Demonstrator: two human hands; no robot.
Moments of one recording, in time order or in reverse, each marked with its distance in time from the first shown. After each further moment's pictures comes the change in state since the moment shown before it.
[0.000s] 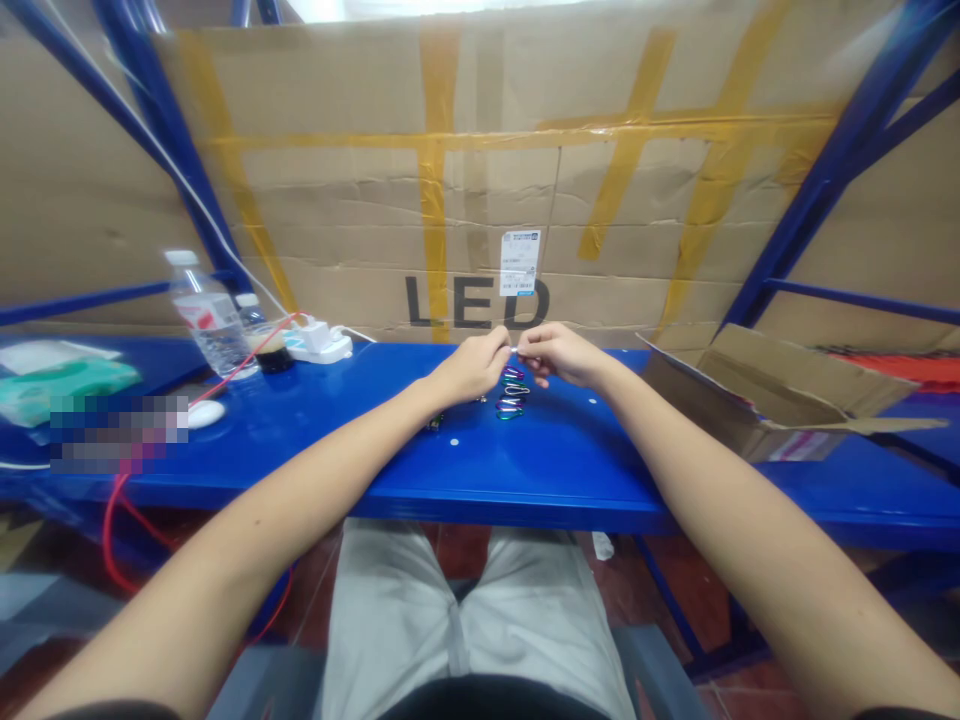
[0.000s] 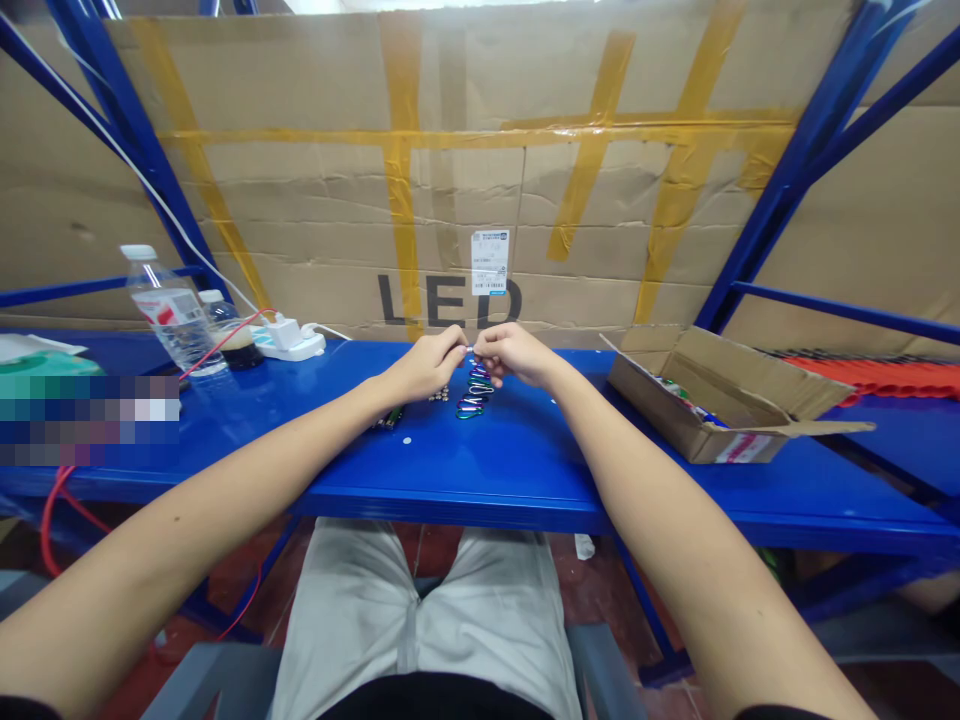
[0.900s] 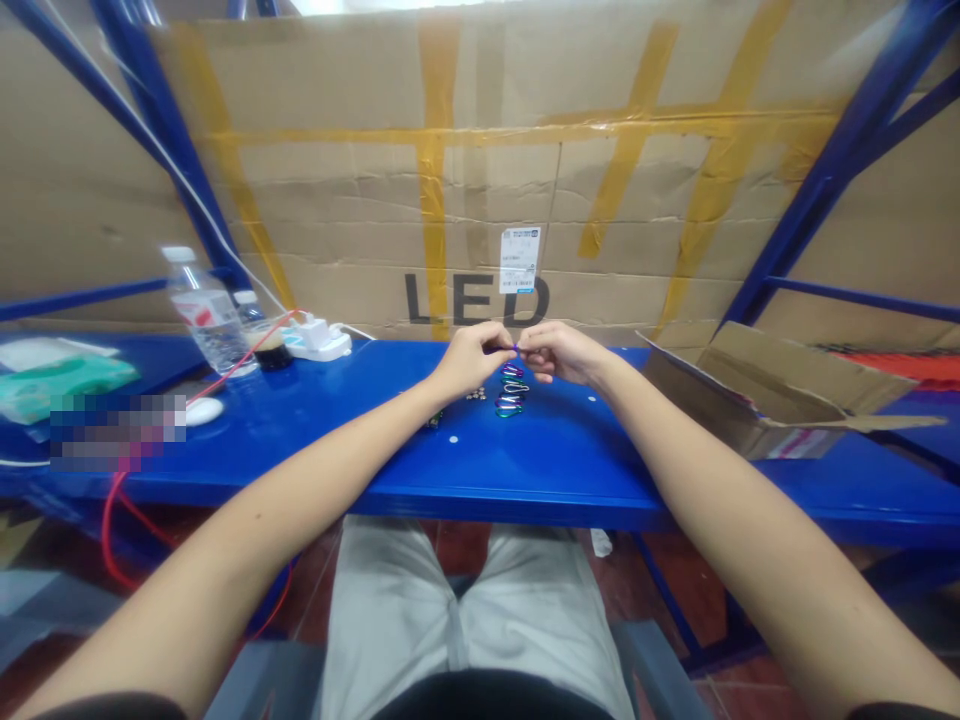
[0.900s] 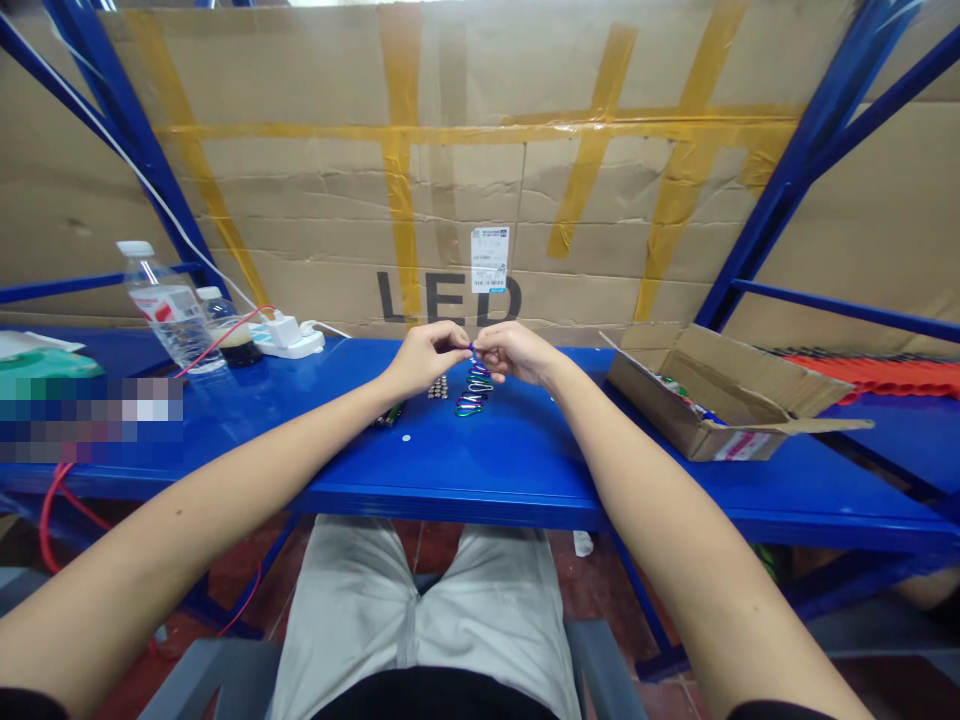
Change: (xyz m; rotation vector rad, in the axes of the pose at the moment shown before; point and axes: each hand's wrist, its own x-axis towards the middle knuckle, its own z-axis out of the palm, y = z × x) left_hand 0.005 -0.009 0.010 -0.342 0.195 -0.005; right_hand -0.003 -0.005 0.002 0.126 -0.013 0.069
